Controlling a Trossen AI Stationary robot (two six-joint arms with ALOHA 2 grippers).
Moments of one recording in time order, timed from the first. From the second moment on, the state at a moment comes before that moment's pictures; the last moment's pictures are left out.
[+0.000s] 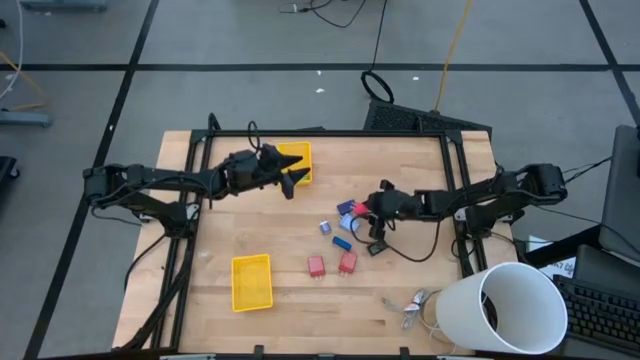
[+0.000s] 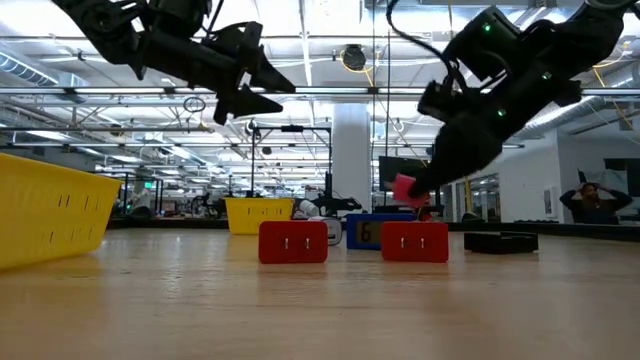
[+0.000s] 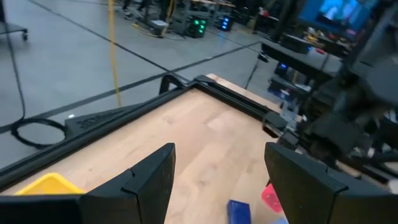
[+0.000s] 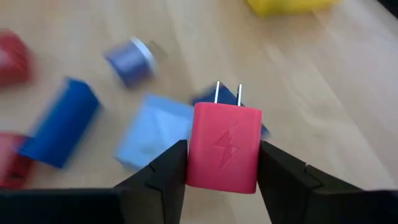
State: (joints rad) left arm 0.26 1.30 0.63 0.52 -0.12 -0.31; right arm -0.04 1.38 0.50 0.23 0.16 0.11
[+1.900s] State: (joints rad) left arm -0.08 1.68 0.84 1.00 -0.09 -0.02; right arm -0.05 1.37 0.50 1.07 -0.31 0.03
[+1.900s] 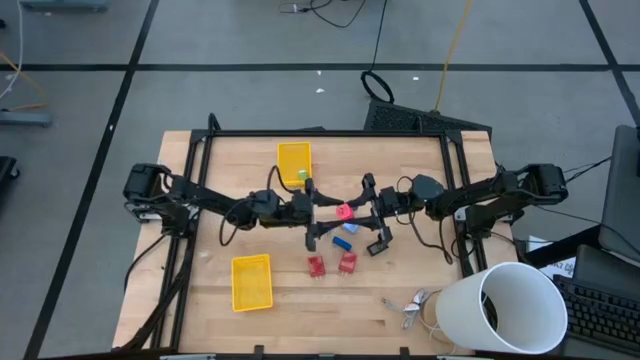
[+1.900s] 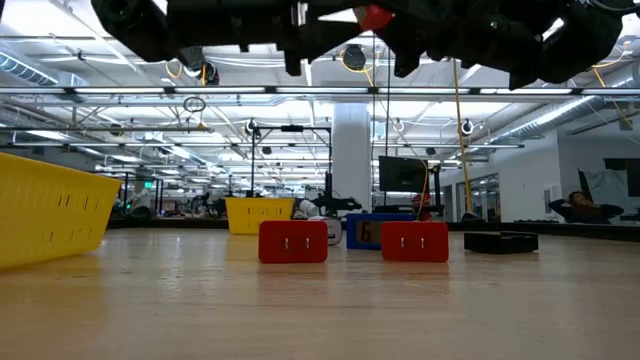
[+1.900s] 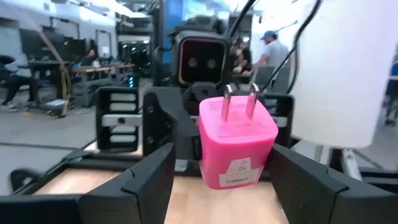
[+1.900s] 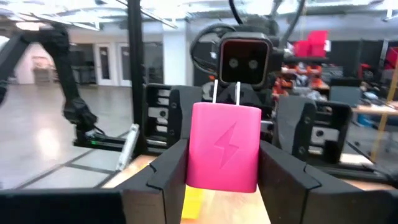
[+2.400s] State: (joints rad) left arm -0.08 1.68 0.86 0.99 -0.05 0.04; right arm -0.05 1.38 0.50 1.06 -0.34 0.03
